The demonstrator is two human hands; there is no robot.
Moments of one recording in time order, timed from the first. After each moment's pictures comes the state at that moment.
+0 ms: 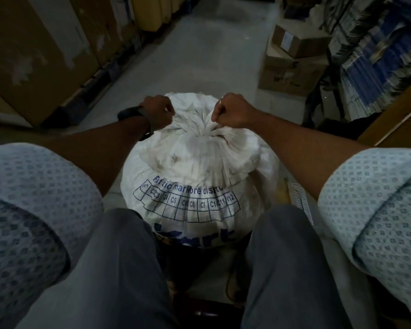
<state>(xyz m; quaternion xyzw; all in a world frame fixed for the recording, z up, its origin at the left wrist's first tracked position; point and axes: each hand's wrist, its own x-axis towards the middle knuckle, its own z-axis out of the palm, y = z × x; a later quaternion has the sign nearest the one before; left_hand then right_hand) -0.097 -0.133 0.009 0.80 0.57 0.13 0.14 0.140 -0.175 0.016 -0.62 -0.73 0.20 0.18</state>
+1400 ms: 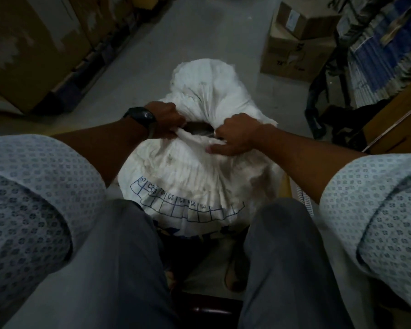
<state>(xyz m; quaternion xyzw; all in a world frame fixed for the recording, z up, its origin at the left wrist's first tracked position) -0.088 -0.134 -0.025 0.92 0.34 -0.14 -0.10 0.151 -0.206 -0.037 -0.51 -0.85 -0.01 -0.12</state>
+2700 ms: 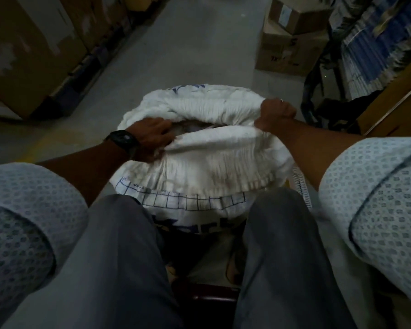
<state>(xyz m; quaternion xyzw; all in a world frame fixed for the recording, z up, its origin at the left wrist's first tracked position) -0.127 -0.172 -0.058 0.96 0.23 -0.06 -0.15 0.214 -0.221 -0.026 -0.84 -0.54 0.03 -0.02</state>
